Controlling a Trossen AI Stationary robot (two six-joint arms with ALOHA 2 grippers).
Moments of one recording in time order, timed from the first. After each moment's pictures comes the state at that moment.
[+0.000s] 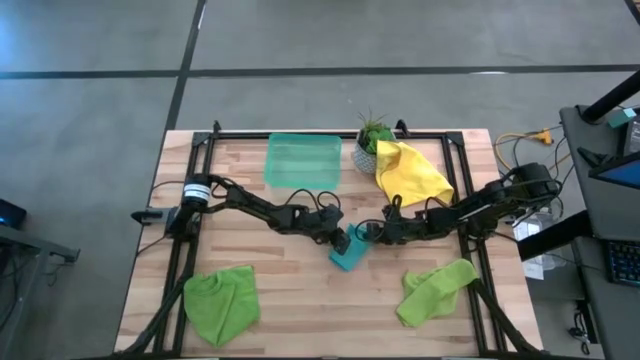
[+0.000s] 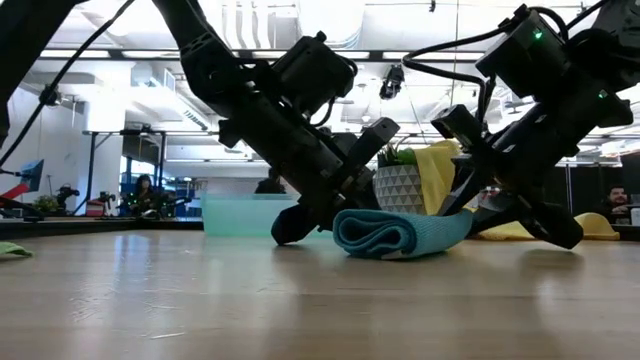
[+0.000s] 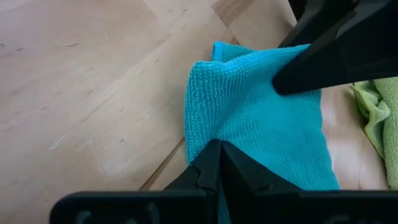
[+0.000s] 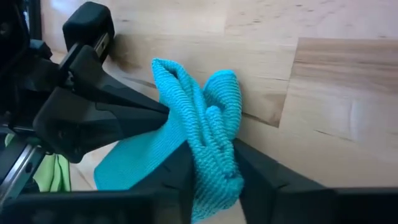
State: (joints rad) left arm -0.04 2.08 1.11 0.26 -0.02 -0.88; right arm 0.17 1.51 0.41 0.33 0.21 1.54
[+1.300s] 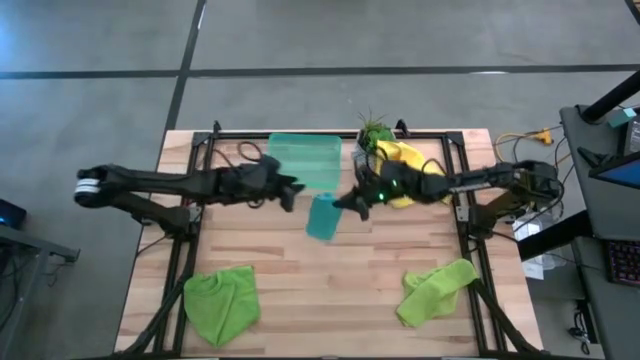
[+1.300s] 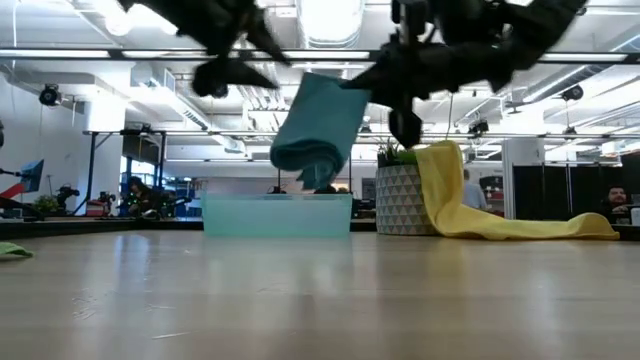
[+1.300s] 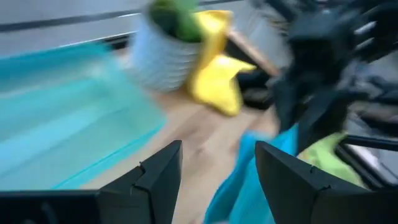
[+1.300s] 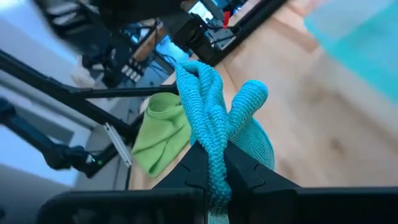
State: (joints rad) left arm 0.05 1.16 0.87 -0.17 -0.33 -0.71; right arm -0.18 1.46 0.74 0.43 -0.32 0.68
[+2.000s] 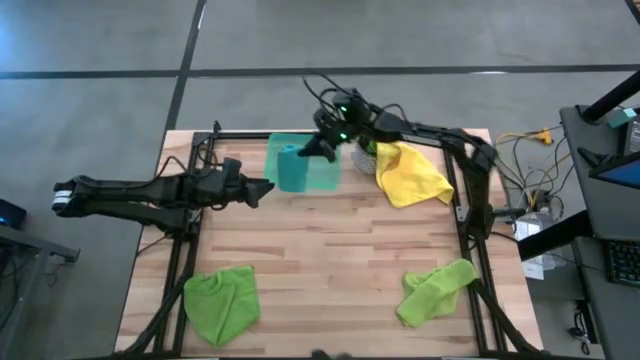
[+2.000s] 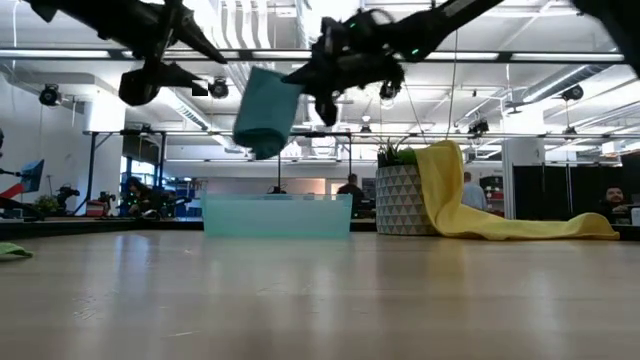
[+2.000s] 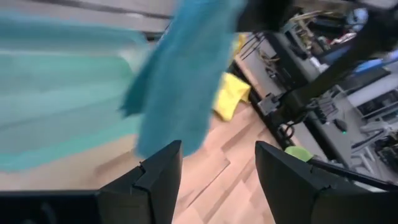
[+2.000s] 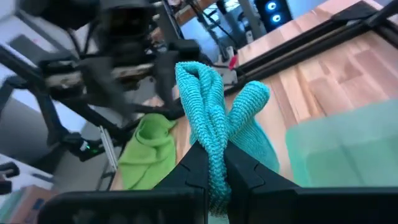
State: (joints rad) left arm 0.04 0.75 0.63 -0.22 -0.36 -0.91; right arm -0.50 1.96 1.62 -0.08 -0.81 0.33
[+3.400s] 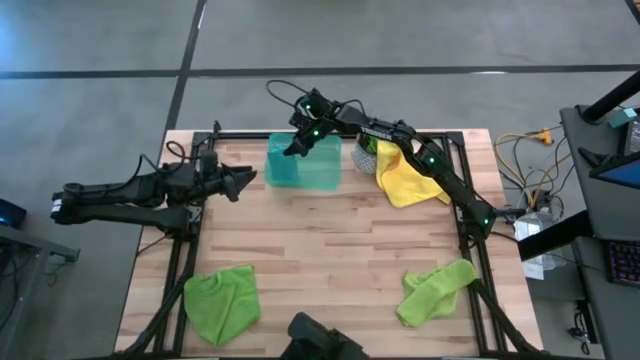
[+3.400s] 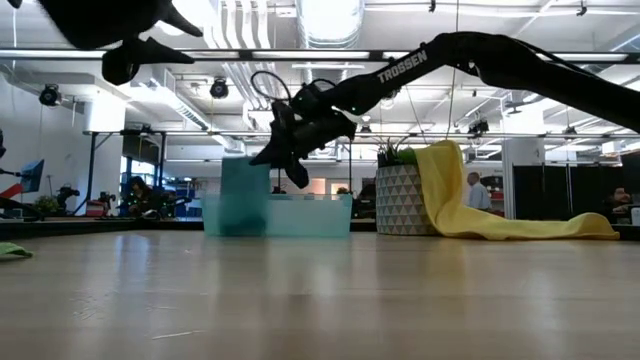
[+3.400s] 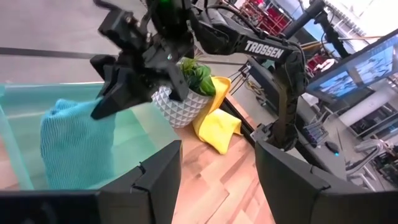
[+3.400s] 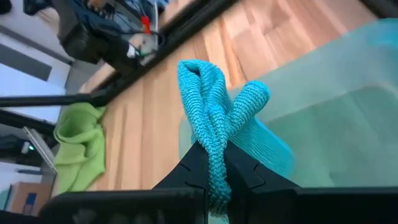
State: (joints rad) left arm 0.06 0.55 0.63 -0.29 -0.43 -0.78; right arm -0.55 2.50 2.25 -0.49 -0.78 0.22
